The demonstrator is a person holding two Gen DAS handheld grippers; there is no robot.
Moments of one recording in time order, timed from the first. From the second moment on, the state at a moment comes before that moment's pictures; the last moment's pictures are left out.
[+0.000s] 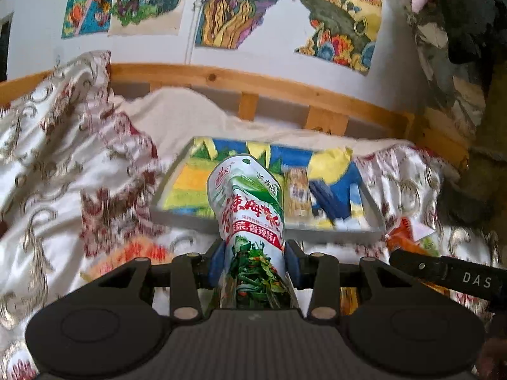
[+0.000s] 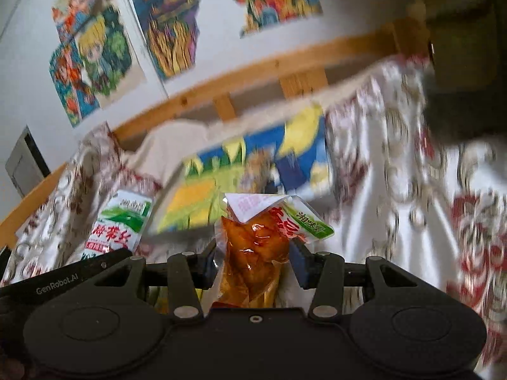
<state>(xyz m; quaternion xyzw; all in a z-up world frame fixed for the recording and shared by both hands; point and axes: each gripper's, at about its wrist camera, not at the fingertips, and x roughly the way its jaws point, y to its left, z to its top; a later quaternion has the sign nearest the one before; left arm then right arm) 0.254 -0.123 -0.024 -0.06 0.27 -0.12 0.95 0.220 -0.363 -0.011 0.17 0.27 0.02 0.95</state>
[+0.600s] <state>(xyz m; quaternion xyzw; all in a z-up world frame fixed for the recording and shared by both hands) 0.365 -0.176 0.017 -0.07 0.20 -0.11 0.97 0.316 -0.388 0.004 0.13 0.10 -0.06 0.99</state>
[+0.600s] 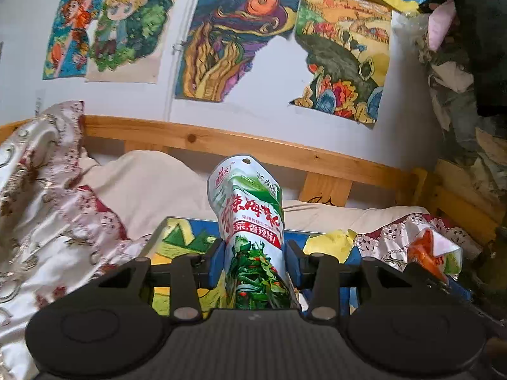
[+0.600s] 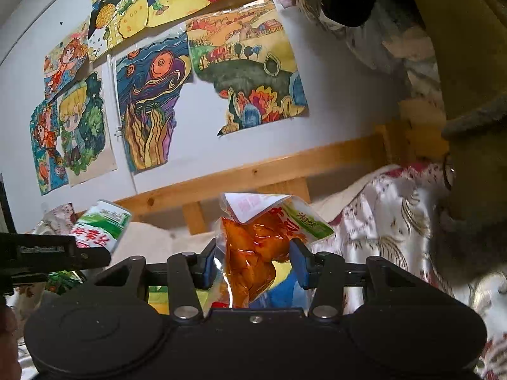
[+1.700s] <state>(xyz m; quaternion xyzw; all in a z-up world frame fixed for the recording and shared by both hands) 0.444 -0.202 -0.080 -0.04 0.29 -0.08 0.95 0.384 -0.372 -0.076 0.06 0.20 -0.06 0.98</state>
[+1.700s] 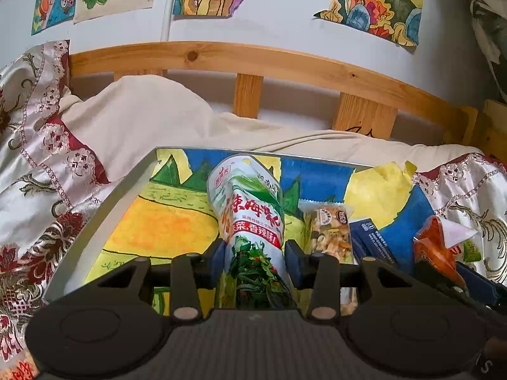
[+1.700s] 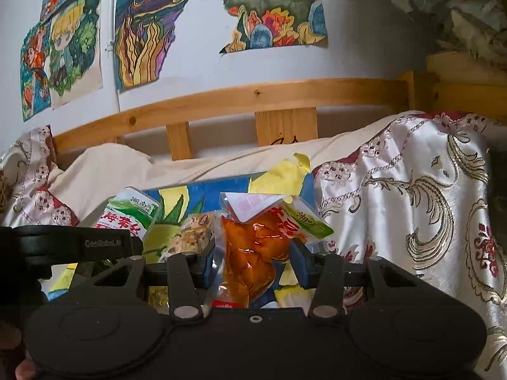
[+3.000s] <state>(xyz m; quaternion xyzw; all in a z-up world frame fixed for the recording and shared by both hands) 0.429 -0.182 -0.075 -0.06 0.29 -0.07 0.95 0.389 -0.359 -0.074 0.03 0.21 -0.06 0.98</state>
